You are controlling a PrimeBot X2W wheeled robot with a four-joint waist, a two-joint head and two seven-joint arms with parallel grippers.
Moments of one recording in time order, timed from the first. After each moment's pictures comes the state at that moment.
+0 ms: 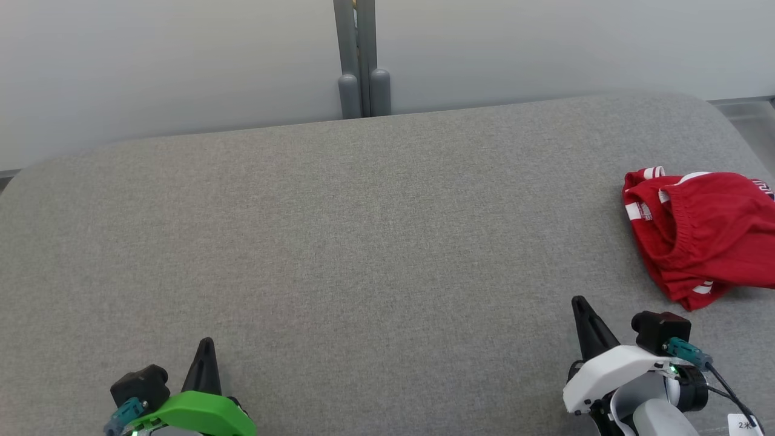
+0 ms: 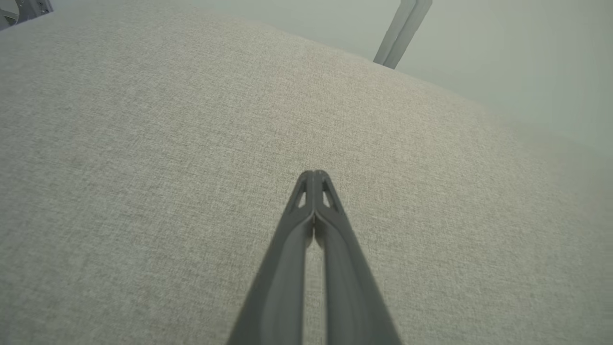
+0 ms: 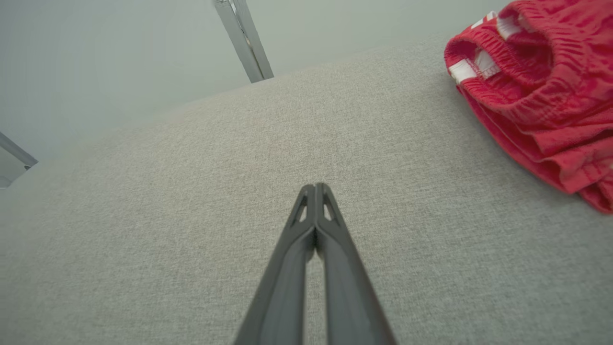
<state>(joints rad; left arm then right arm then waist) -0.09 0.04 -0.04 0.54 -0.40 -0.05 -0.21 -0.16 -0.05 0.06 0.53 0.29 0.13 -0.21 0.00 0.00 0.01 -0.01</state>
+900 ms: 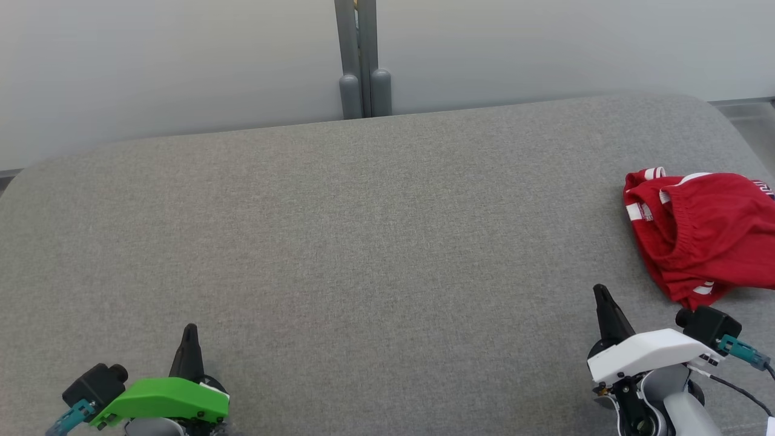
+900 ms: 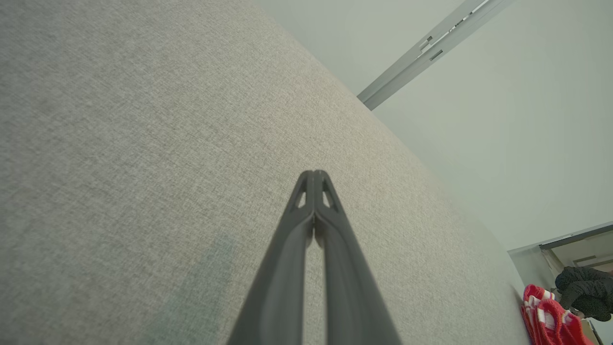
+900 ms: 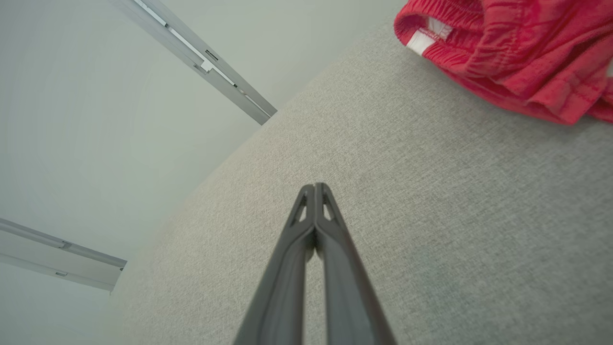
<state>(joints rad) -0.09 0.04 0.01 0.44 -0.83 -0.08 -0.10 -0.15 -0.05 0.00 0.43 0.75 0.13 -0.10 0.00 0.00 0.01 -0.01</state>
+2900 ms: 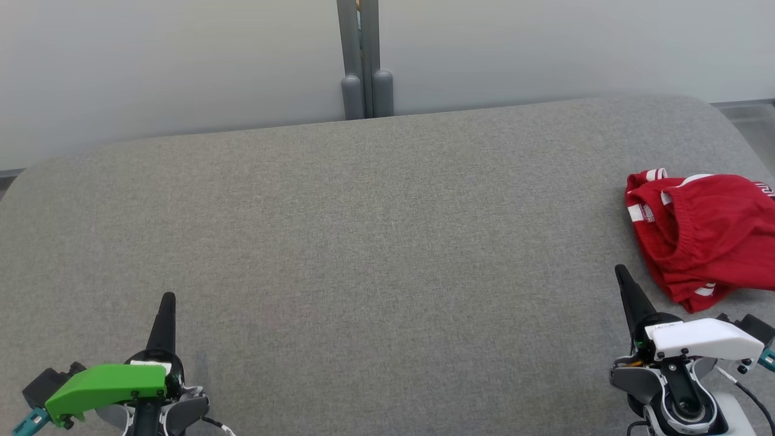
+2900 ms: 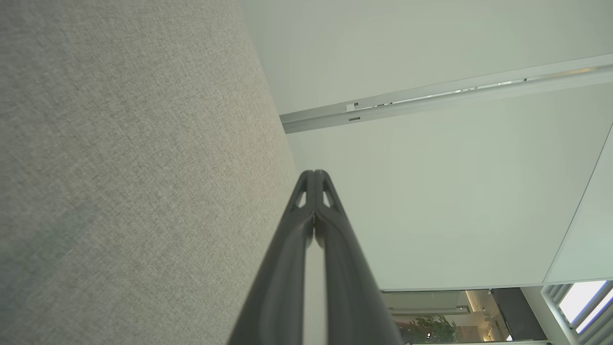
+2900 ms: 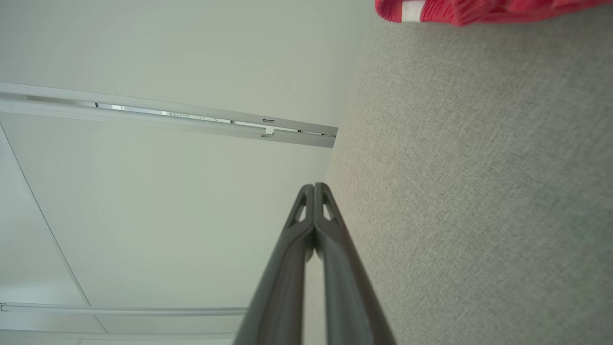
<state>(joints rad) -0.10 0.05 0.09 0.30 -1.40 -0.11 0.06 -0.13 -0.05 -0.08 0.30 1.39 0.13 0.06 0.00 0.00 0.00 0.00</state>
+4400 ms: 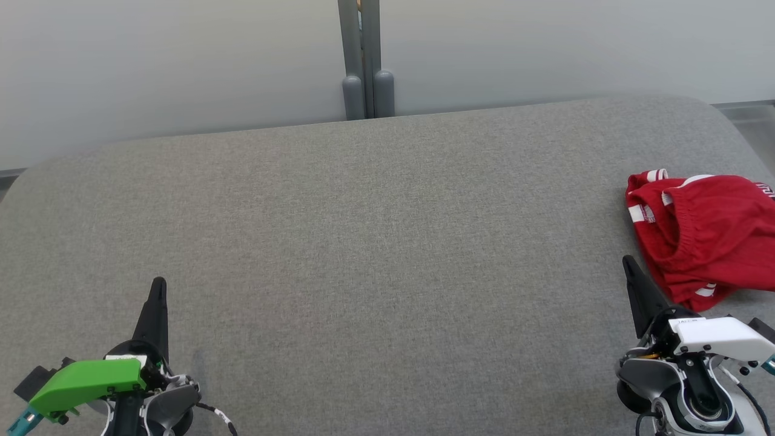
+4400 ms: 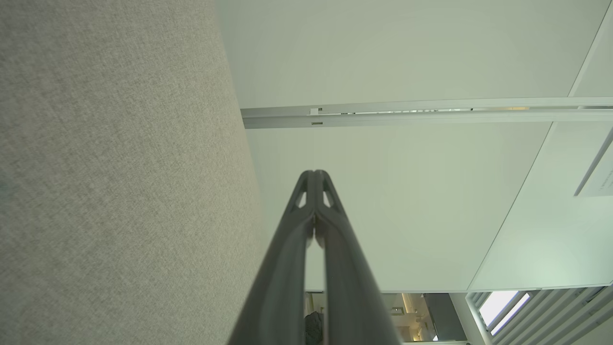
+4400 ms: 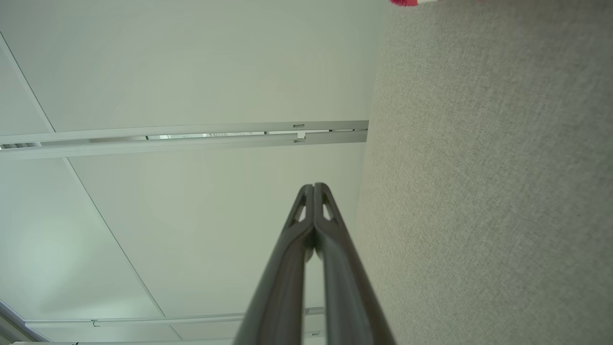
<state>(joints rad) -0.11 0.05 0.12 0.25 -1.61 -0.13 0.11 -0.13 -0.05 -0.11 0.26 1.61 0.13 0.11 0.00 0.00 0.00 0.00</state>
